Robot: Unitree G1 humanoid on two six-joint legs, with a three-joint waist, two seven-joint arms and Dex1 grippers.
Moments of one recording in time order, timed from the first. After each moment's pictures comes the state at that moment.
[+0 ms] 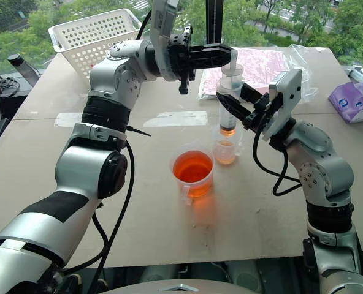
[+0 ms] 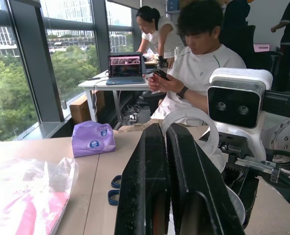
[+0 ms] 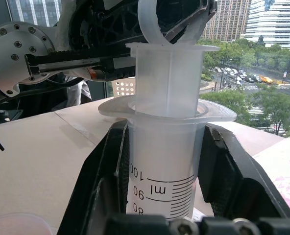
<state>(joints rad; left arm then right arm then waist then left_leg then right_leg) -1.36 0.24 0.01 0.73 -0.39 0.30 -1.41 -0.51 -0.43 -0.09 -0.37 0.66 0.54 0.56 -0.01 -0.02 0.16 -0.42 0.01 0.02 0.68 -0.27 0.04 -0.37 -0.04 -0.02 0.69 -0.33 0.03</state>
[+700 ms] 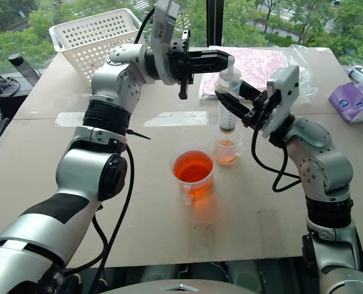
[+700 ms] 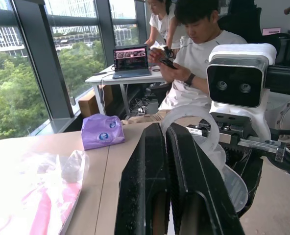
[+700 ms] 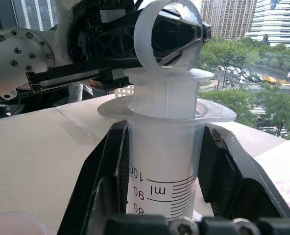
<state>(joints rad) -1.33 0.24 -0.01 0.73 -0.34 0.24 -1.42 -0.55 -0.43 -0.09 -0.34 0.64 0.55 0.58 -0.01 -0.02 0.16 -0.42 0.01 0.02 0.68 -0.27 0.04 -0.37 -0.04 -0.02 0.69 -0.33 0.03</state>
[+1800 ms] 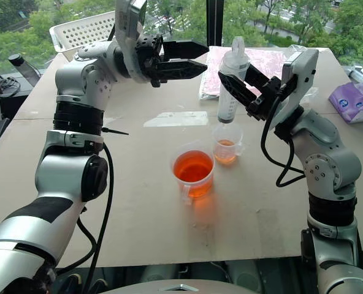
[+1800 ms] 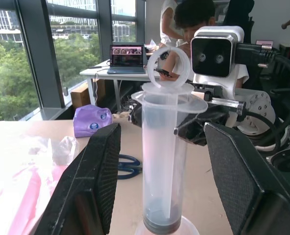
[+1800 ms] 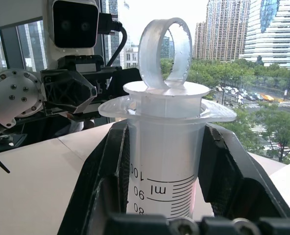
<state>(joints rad) -1.23 0.40 0.03 0.54 -0.44 0.48 -1.47 -0.60 -0.42 -0.15 -0.38 0.76 0.57 0.51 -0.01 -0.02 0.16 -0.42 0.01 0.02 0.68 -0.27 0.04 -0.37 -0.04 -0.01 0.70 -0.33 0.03</state>
